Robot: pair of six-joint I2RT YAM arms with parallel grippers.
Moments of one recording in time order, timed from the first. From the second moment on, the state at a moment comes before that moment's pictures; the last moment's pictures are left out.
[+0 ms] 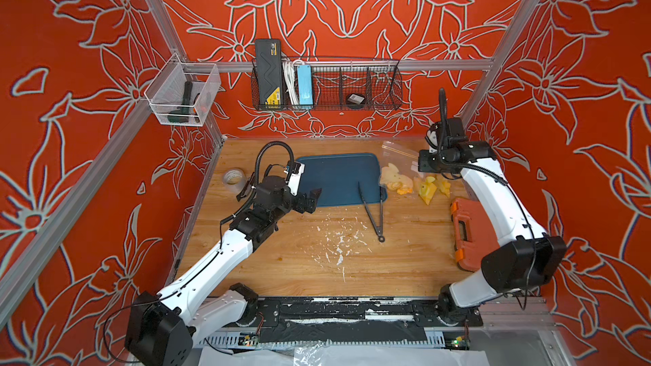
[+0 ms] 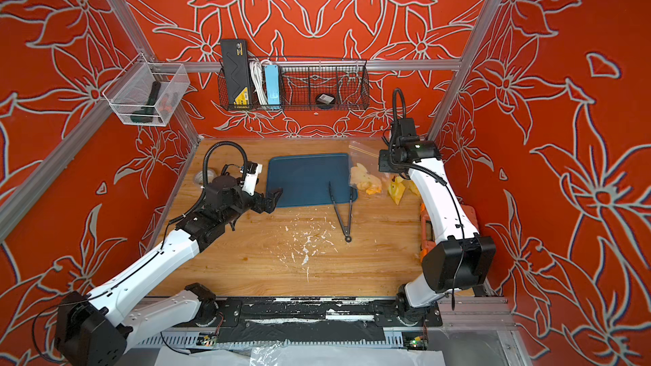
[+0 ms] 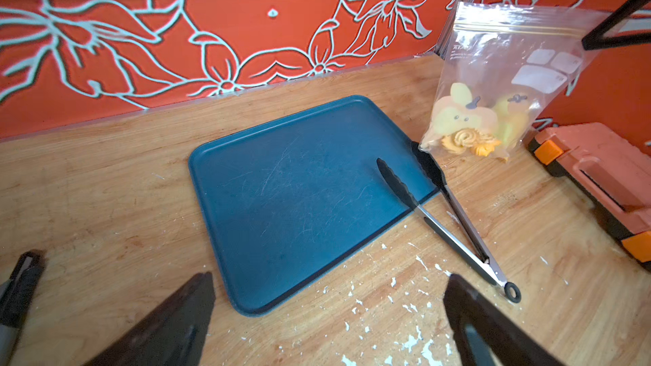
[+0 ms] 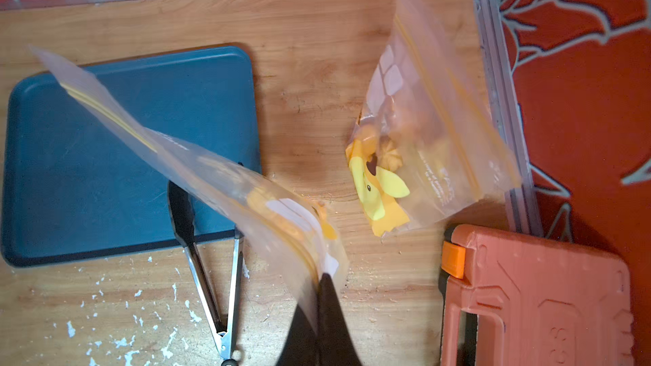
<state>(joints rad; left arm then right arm) -0.42 1.03 0.76 -0.10 0.07 -0.12 0.11 1.54 1.59 -1.02 0.03 0.18</state>
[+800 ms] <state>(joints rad) -0.42 0.96 0.70 -0.04 0.04 -0.22 -0.05 1.42 1.44 -0.78 -0.35 0.27</state>
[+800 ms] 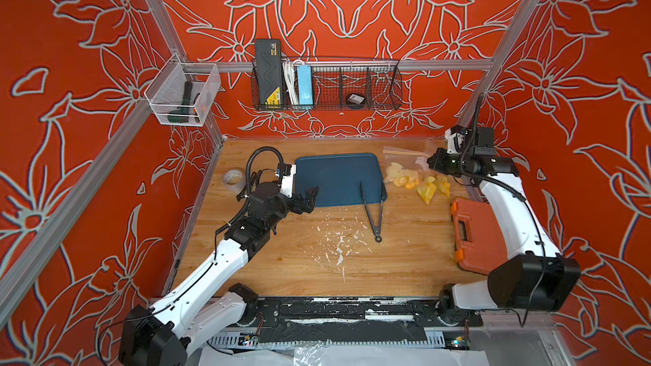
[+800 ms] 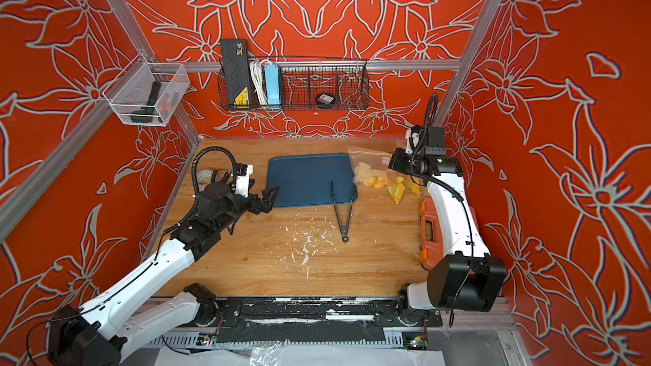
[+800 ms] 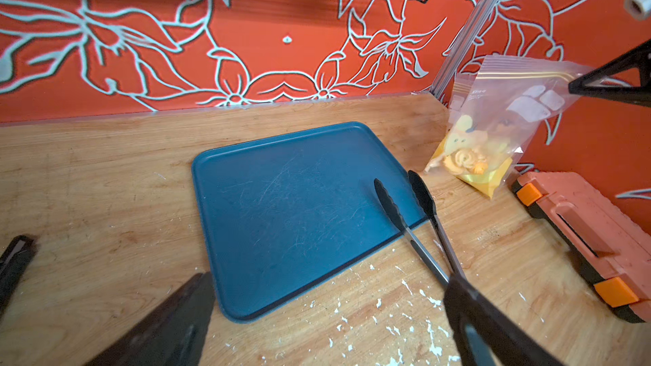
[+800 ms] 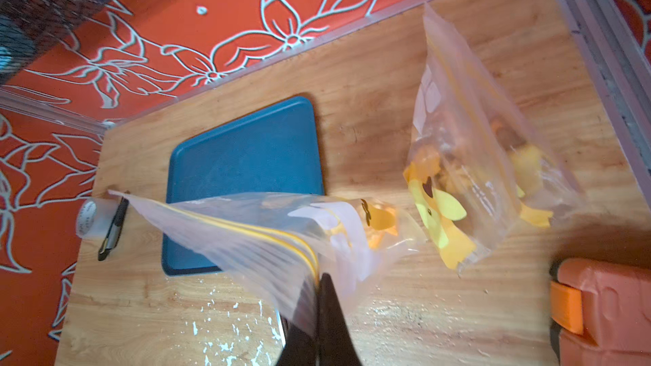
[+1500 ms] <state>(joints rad) -0.42 0.98 0.66 -0.02 0.02 -0.26 -0.06 1.52 1.44 -0.82 -0.23 0.34</state>
